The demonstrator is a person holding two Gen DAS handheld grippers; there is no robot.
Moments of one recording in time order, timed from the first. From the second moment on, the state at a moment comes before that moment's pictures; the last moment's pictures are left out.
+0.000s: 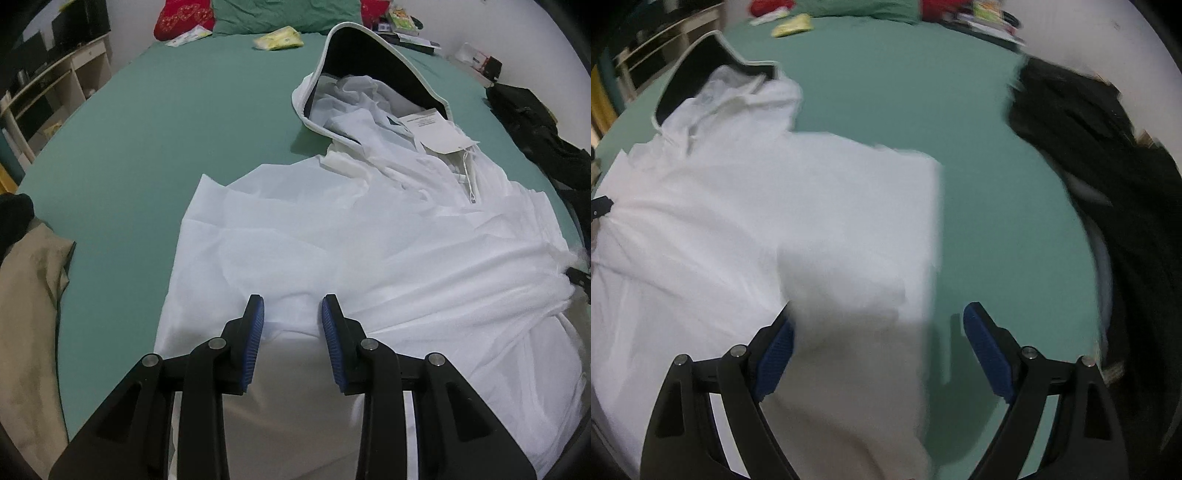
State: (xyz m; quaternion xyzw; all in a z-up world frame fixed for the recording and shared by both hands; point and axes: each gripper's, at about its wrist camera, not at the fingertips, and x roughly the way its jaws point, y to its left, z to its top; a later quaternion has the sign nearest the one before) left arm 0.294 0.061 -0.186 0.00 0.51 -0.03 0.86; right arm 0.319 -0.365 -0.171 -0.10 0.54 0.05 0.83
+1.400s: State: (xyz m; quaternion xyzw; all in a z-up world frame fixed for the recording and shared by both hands) left arm 0.443 0.042 -0.101 -0.02 0.38 -0.05 0.92; right arm 0.396 -0.280 -0.163 -0.35 0.30 0.29 0.84
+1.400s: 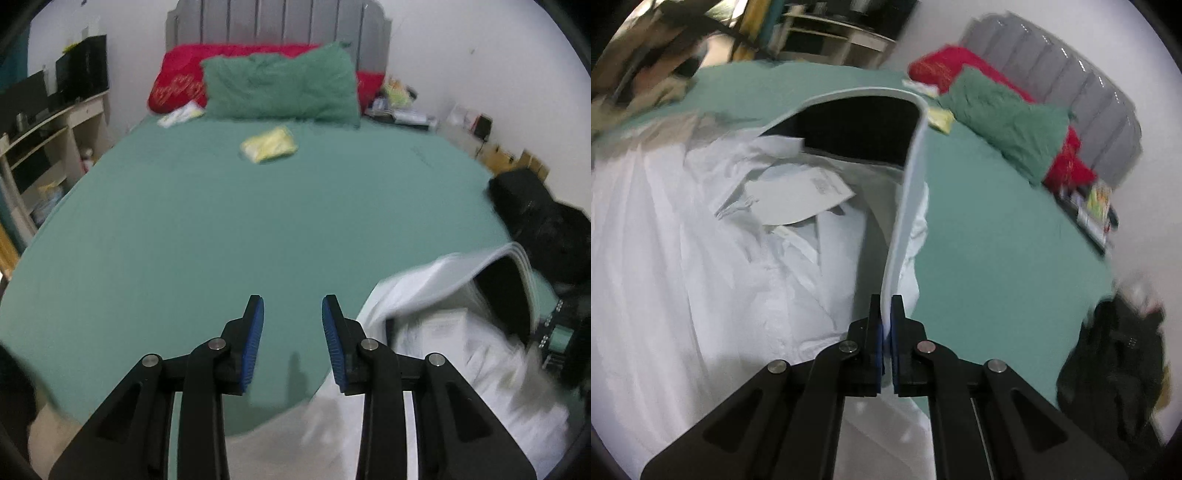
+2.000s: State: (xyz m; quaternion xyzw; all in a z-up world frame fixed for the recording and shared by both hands) left arm 0.472 -0.045 -0.188 0.16 0.48 -0.15 0.85; right arm 0.453 -0.383 -0.138 0.01 0.44 0.38 0.82
